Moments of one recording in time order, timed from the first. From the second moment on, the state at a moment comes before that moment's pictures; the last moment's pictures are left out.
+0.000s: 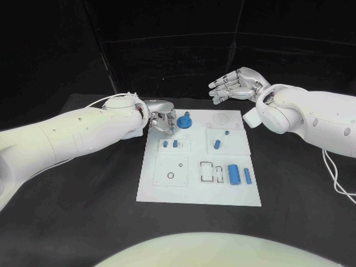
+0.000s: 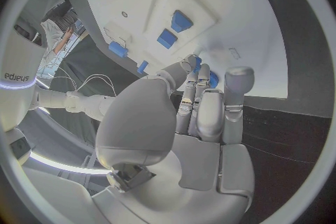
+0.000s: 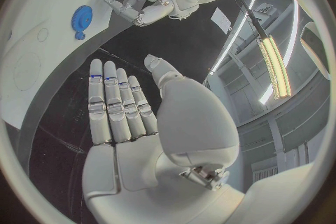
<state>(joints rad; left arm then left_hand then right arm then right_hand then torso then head) 1.23 -0.52 -0.09 1.05 -1.41 -0.02 0.14 1.35 -0.05 0.50 -0.16 0.05 1.07 0.15 0.19 0.09 1.16 0.08 0.24 0.08 1.46 -0.01 1.32 0.97 0.15 1.32 0.09 0.96 1.07 1.30 -0.67 -0.10 1.22 -0.53 -0.20 0.24 1.33 -0.08 0.17 -0.02 0.38 0.89 0.23 0.07 0.07 1.04 0.17 0.17 0.06 1.14 0.12 0.16 0.09 0.18 1.06 0.21 0.19 0.12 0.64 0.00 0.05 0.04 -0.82</state>
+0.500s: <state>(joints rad) 1.23 -0.51 -0.10 1.05 -1.41 -0.01 0.13 1.35 -0.05 0.50 -0.16 0.05 1.07 0.15 0.19 0.09 1.16 0.08 0.24 0.08 1.46 -0.01 1.32 0.97 0.15 1.32 0.09 0.96 1.07 1.30 -0.67 -0.10 1.22 -0.53 -0.20 0.24 1.33 -0.08 0.17 -0.02 0.38 0.89 0.23 0.07 0.07 1.04 0.17 0.17 0.06 1.14 0.12 0.16 0.09 0.18 1.06 0.21 0.19 0.12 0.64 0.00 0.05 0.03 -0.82</state>
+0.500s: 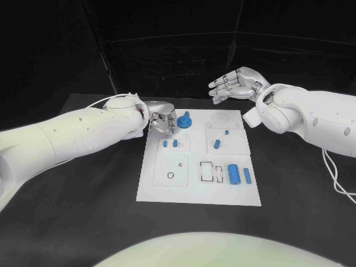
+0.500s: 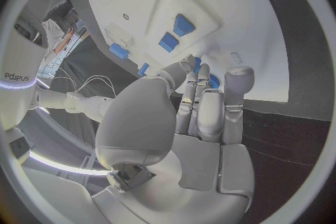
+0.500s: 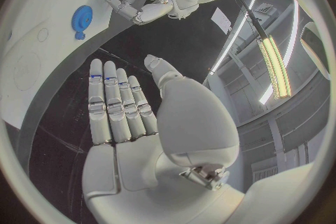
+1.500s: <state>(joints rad) 1.23 -0.51 -0.10 1.05 -1.41 0.01 0.12 1.34 -0.05 0.50 -0.16 0.05 1.07 0.15 0.18 0.09 1.16 0.08 0.23 0.08 1.46 0.00 1.32 0.96 0.15 1.32 0.09 0.96 1.07 1.30 -0.67 -0.10 1.22 -0.53 -0.20 0.24 1.33 -0.07 0.17 -0.02 0.38 0.89 0.23 0.07 0.07 1.04 0.17 0.17 0.06 1.14 0.12 0.16 0.09 0.18 1.06 0.21 0.19 0.12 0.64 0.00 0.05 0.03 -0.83</state>
